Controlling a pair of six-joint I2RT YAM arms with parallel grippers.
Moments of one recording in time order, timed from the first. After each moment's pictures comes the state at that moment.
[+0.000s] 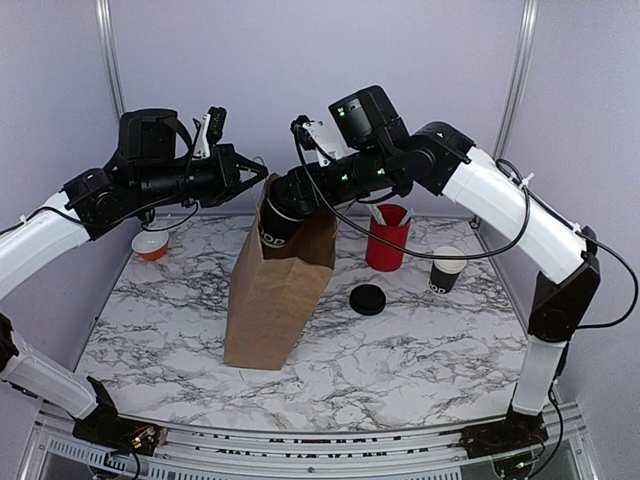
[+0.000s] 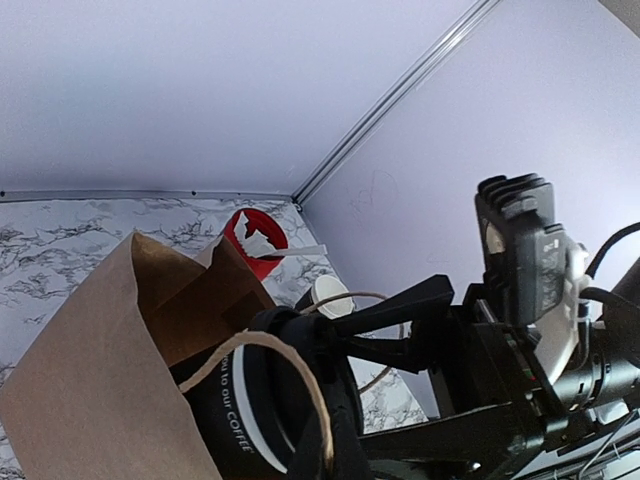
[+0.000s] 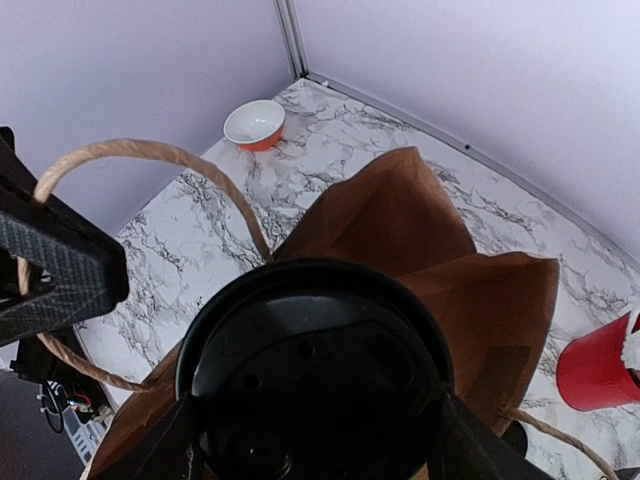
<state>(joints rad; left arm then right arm) -0.77 1.34 1.46 -0.35 0.12 -0.67 0.97 1.88 2.22 -0.90 0.06 0.25</state>
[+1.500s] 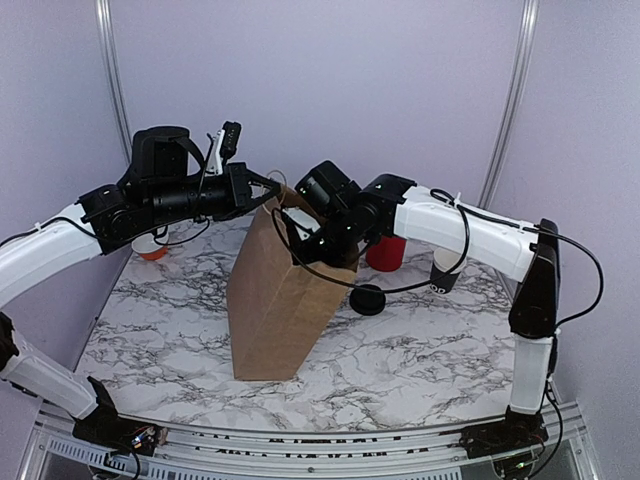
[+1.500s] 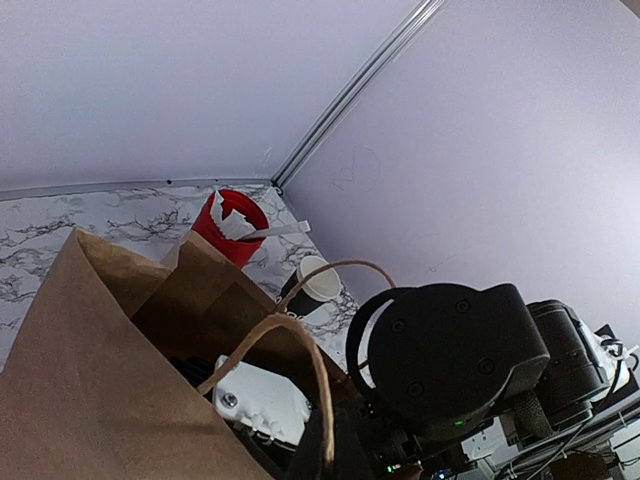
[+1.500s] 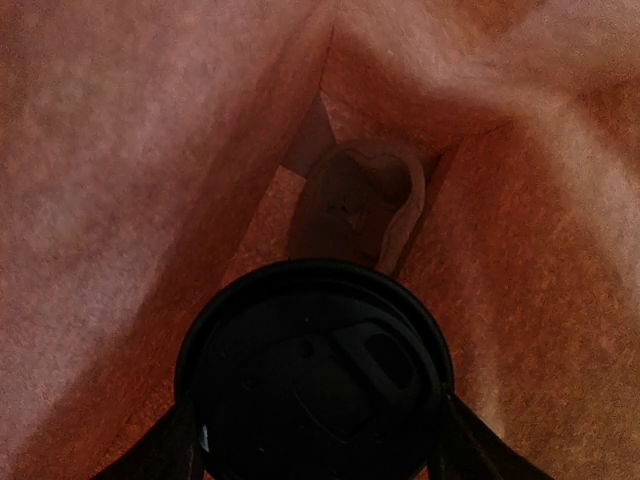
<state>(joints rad) -0.79 1.35 1.35 -0.22 0.17 -0.64 0.96 1.99 1.95 -0.89 -0.19 0.35</state>
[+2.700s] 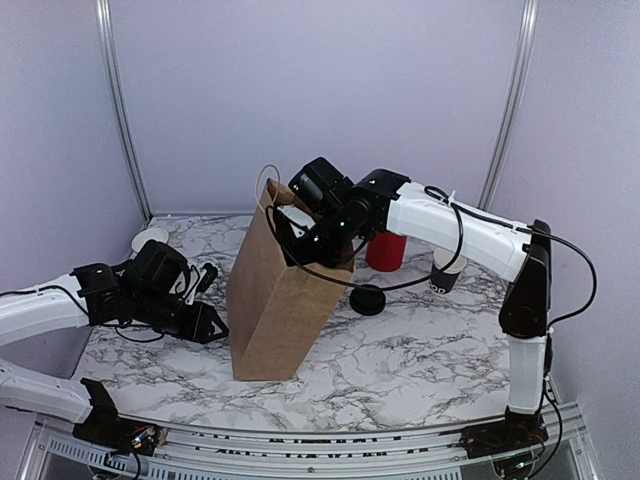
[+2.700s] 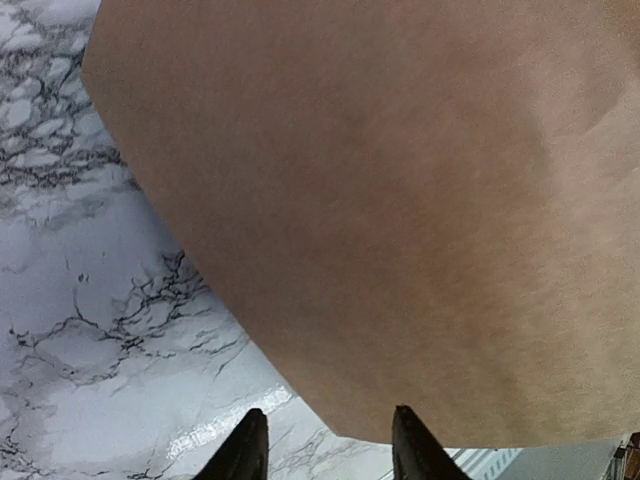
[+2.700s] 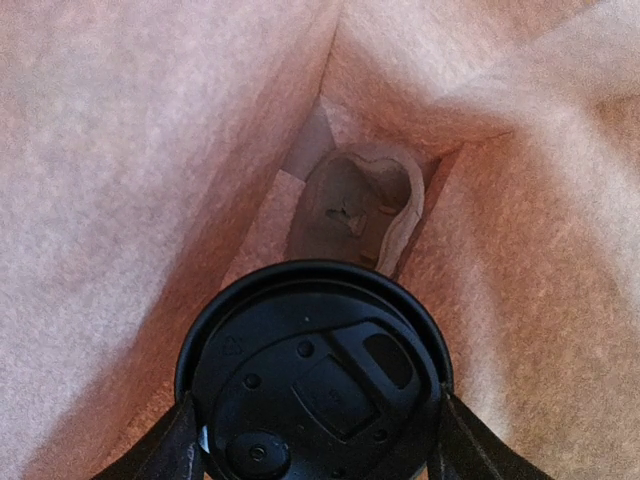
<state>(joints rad) -0.75 1.07 0.79 -0.58 0.17 -0.48 0.96 2.04 2.05 -0.95 -0.17 0.34</state>
